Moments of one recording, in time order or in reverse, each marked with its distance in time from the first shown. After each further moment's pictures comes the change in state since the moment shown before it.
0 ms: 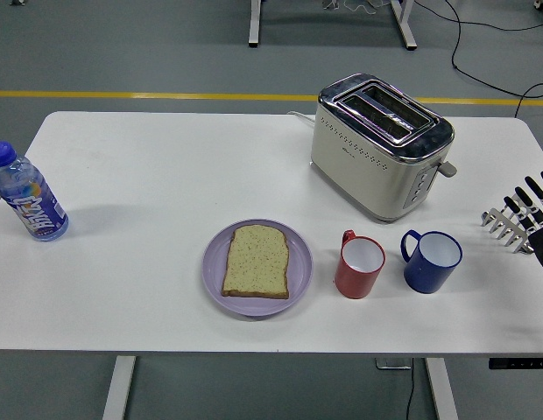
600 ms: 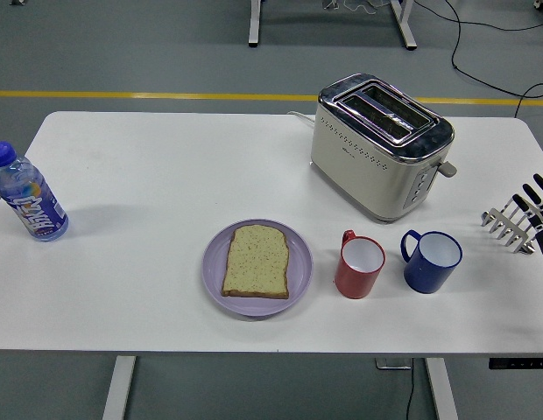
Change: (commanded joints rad) left arm 0.004 -0.002 -0.022 -0.001 0.032 0.004 0.008; right arm -0.003 -0.011 -0.018 0.050 -0.020 -0.109 0.013
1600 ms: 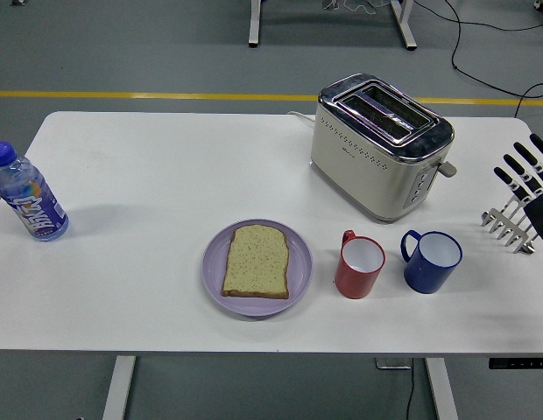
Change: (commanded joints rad) left arm -0.018 0.004 0.034 0.003 -0.064 -0.010 -0.020; right arm 0.021 -0.053 -0.003 0.121 0.009 0.054 -0.119
